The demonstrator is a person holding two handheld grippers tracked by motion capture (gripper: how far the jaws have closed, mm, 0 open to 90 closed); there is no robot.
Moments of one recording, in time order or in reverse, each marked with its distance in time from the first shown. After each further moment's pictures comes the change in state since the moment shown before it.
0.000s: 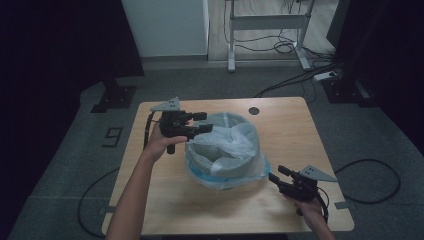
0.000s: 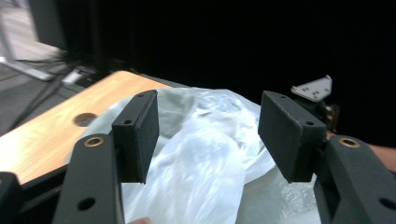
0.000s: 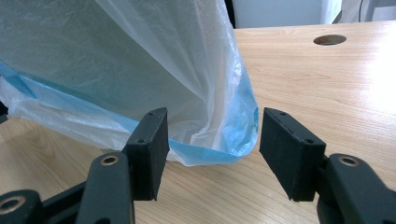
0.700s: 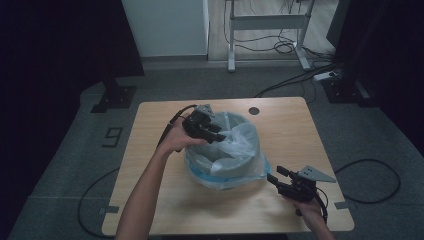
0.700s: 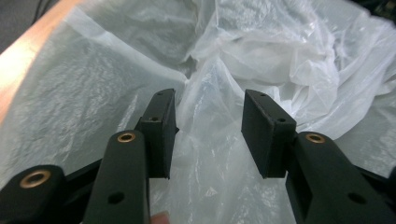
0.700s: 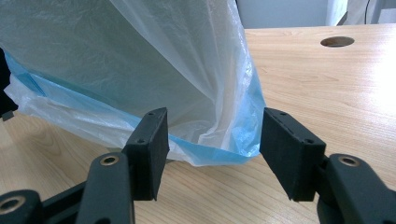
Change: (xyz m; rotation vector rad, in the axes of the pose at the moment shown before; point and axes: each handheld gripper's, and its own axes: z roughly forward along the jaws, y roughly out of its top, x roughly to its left) left arm 0.000 0.007 0.065 0.505 0.115 0.060; right arm 0.005 0.001 0.001 0.003 0.015 -0.012
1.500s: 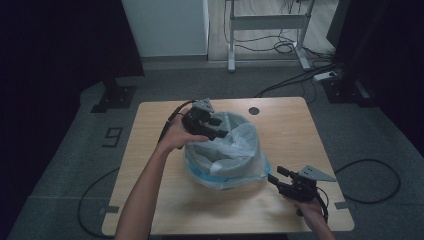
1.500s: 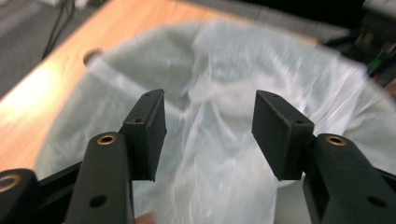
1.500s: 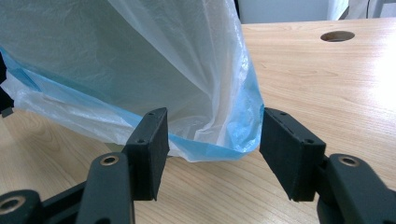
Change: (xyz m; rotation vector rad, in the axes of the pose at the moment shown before) left arm -0.004 0.010 -0.019 -0.135 0.011 0.003; right arm -0.003 -0.001 0.000 0.018 0.001 0.002
